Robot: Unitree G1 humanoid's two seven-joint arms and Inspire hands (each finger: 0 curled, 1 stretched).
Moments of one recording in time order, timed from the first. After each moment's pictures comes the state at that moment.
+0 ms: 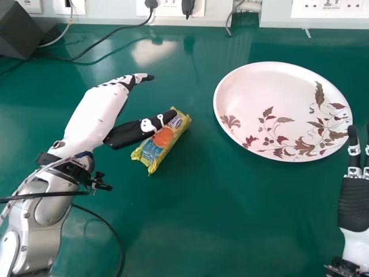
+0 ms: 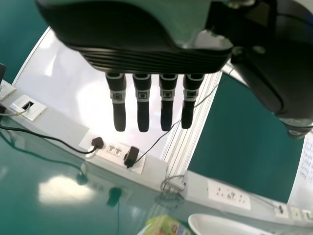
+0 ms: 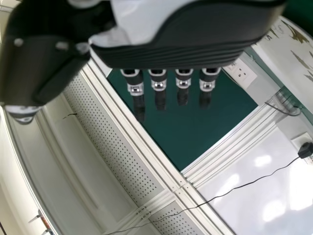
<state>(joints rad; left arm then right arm) -0.14 0.40 -0.05 -0.52 0.77 0.08 -0.31 0.37 0.08 -0.27 -0.29 0.93 -0.46 0.58</state>
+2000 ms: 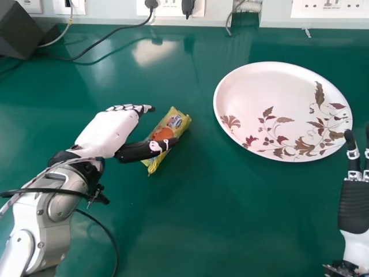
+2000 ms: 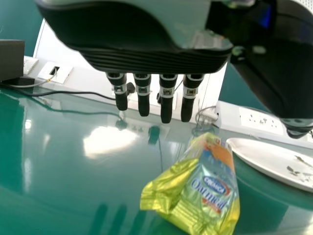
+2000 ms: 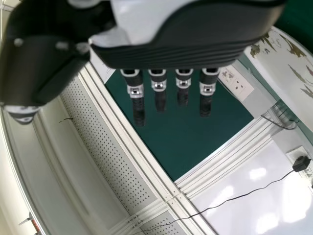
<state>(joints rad) -0.17 0.44 -0.16 -0.55 0.98 0.27 -0.65 0.40 0.09 -0.26 -0.32 0.87 -0.45 0.50</state>
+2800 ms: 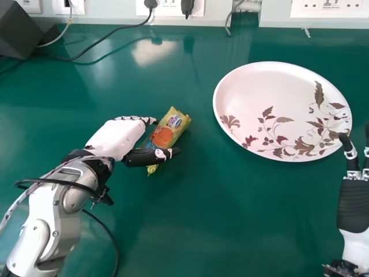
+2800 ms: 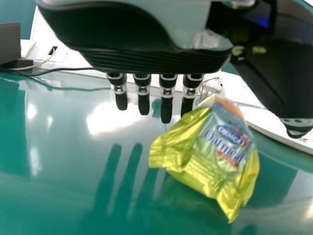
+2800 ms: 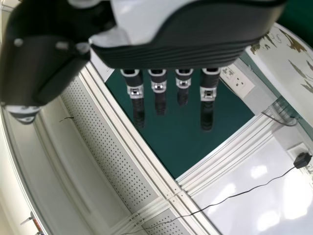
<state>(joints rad) -0.24 0.45 -0.22 -0.43 1.01 0.27 -0.69 0.41 0.09 -0.24 -0.33 0.87 -0.45 0.50</state>
